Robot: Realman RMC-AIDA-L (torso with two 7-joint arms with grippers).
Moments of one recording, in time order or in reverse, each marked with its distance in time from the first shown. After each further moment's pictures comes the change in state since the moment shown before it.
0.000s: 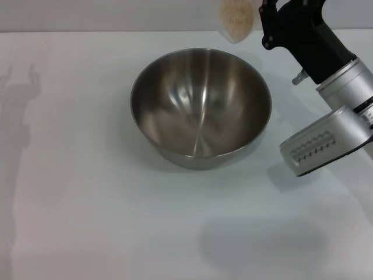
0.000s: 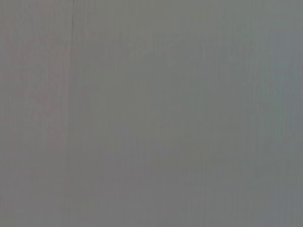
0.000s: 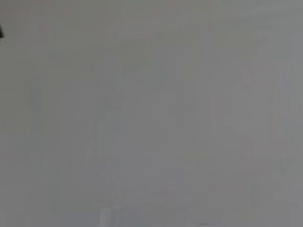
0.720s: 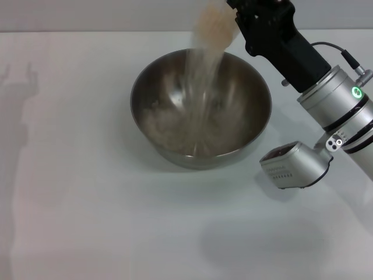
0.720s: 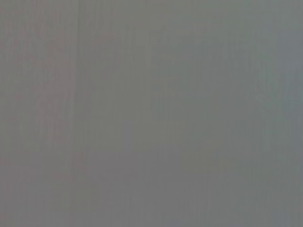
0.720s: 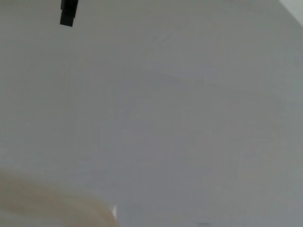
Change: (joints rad) left arm 0.000 0.000 -0.018 -0.004 0.000 0.006 0.000; right arm 0.000 0.000 0.001 0.059 -0.095 -0.021 -0.468
